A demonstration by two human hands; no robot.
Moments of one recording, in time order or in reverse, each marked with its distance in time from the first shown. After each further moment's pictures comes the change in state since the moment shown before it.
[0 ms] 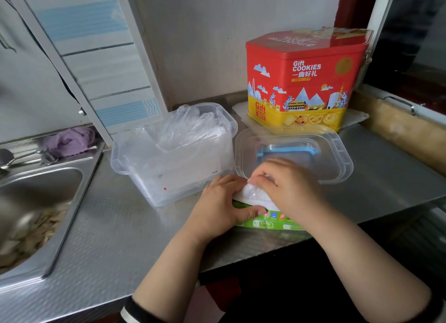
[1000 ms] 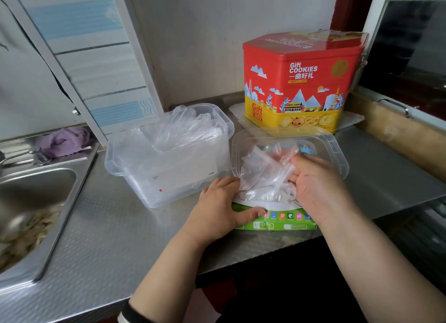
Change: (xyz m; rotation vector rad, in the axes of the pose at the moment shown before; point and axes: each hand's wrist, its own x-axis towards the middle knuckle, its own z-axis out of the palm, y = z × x) left_hand 0.002 -0.001 0.006 0.095 0.000 -0.015; right_hand 0.004 0.010 -0.018 1.160 0.241 0.663
